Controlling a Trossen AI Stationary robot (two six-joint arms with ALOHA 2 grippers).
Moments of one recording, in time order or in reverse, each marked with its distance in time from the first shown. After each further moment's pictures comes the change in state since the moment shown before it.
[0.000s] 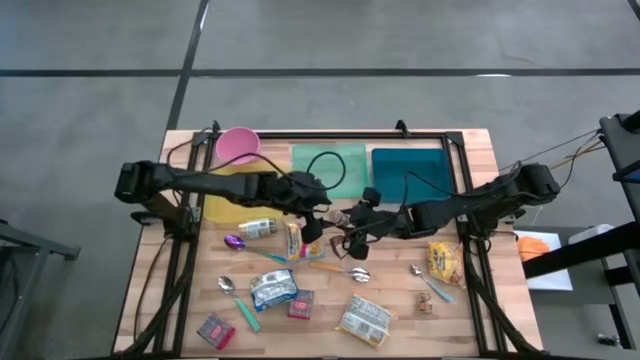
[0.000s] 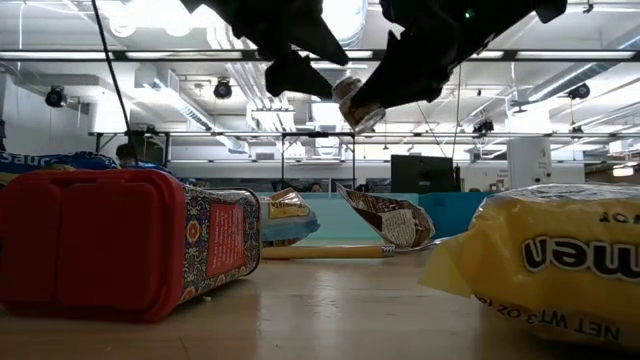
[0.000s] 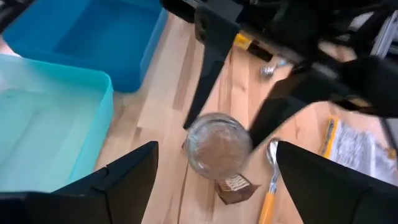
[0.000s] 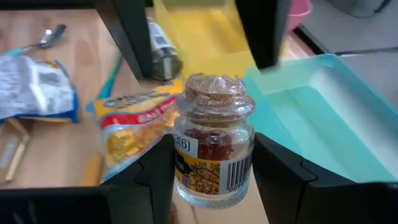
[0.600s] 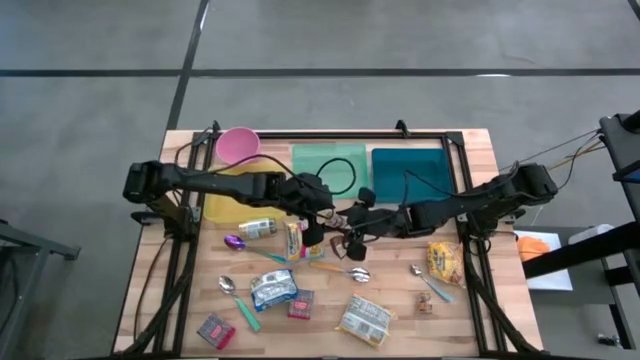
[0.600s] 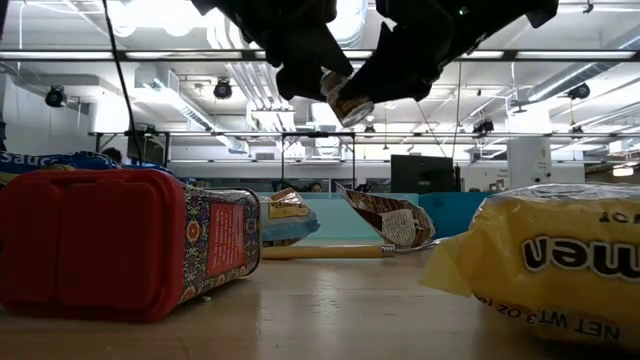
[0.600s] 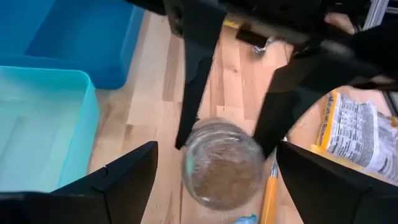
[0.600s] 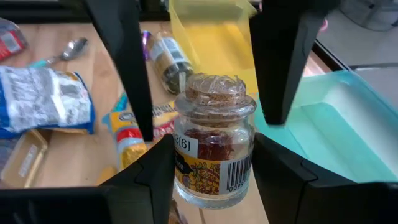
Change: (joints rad) left arm 0.000 0.055 0.056 -0.053 0.061 0.105; right arm -0.009 0.016 0.000 0.080 -0.044 -0.045
